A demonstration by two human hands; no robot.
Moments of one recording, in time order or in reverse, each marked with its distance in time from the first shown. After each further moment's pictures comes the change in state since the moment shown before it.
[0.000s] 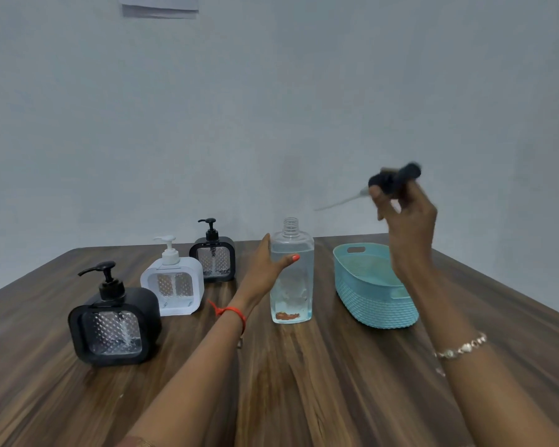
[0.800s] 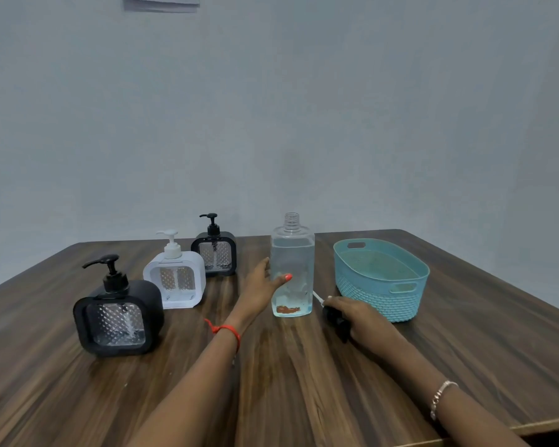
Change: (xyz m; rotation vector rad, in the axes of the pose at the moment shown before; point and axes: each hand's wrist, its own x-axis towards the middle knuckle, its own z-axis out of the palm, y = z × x) left_hand -0.027 -0.030 -0.001 0.057 0.004 -0.143; right_hand -0.099 0.104 -0.039 -0.952 -1.006 0.033
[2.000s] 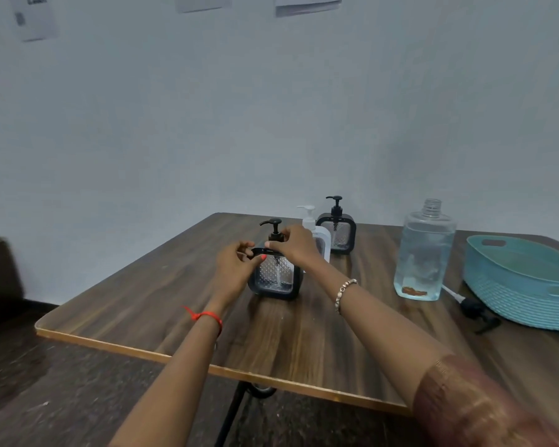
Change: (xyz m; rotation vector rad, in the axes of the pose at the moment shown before) left_hand -0.140 0.002 -0.226 0.337 0.606 -0.024; right_hand 0.139 -0.318 0.043 0.578 0.007 0.069
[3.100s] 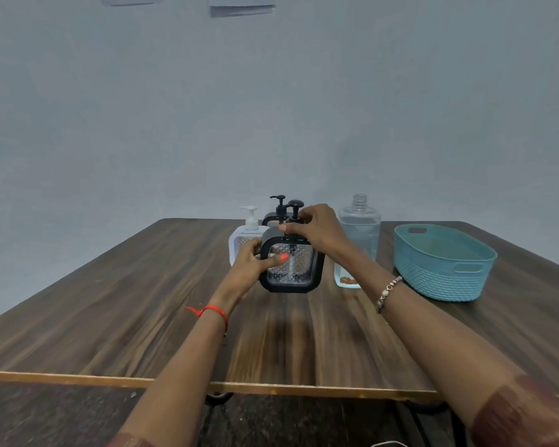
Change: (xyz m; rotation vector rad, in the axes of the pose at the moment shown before) left_hand -0.012 0.044 0.106 -0.608 -0.471 -0.109; right_hand -0.042 0.050 -0.131 0.094 0.181 -0.087
